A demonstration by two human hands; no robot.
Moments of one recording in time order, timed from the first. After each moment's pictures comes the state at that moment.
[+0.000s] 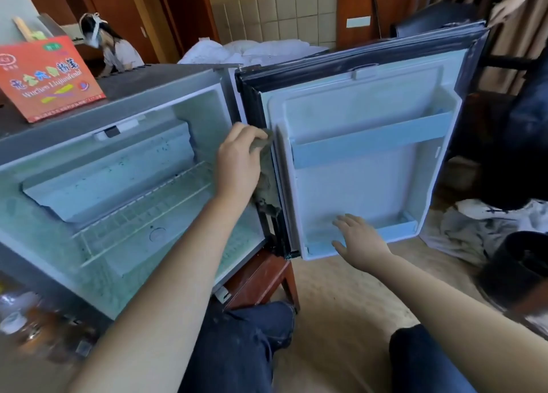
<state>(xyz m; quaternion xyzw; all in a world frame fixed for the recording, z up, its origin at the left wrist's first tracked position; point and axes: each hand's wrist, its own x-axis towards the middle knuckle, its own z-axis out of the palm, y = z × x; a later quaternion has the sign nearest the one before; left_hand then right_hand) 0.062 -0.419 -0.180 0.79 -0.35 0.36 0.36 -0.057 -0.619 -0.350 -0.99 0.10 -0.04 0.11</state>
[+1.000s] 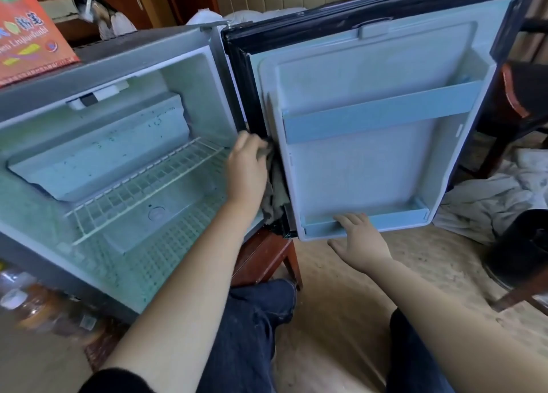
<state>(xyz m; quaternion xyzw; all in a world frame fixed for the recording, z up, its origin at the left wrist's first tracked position) 0.056 -0.431 -0.246 0.83 -0.26 0.32 0.37 -0.075 -0.603 -0.392 -0.97 0.15 -0.07 0.19</state>
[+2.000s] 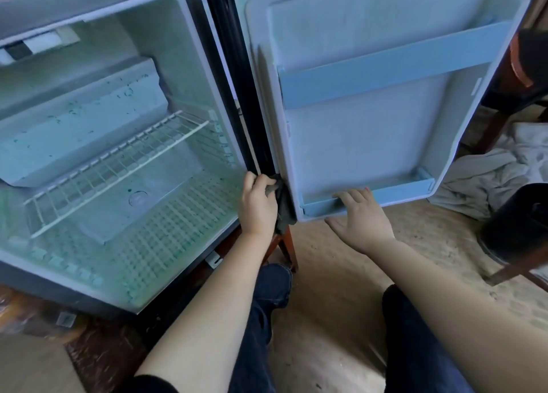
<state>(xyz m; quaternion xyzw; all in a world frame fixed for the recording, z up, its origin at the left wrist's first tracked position) 0.053 -0.432 -0.385 0.86 -0.24 0.27 0.37 -0.063 -0.609 -0.410 -0.97 0.14 -0.14 0.15</state>
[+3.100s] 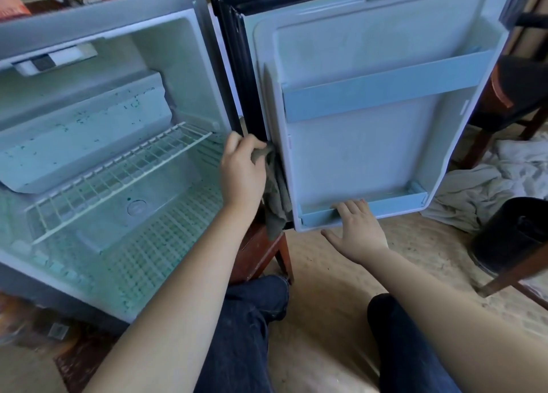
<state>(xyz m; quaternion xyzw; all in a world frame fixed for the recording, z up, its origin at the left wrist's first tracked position) 0.061 -0.428 -0.290 0.81 -0.27 0.32 0.41 -0.069 -0.598 -0.402 -0.97 0.16 -0.12 0.13</state>
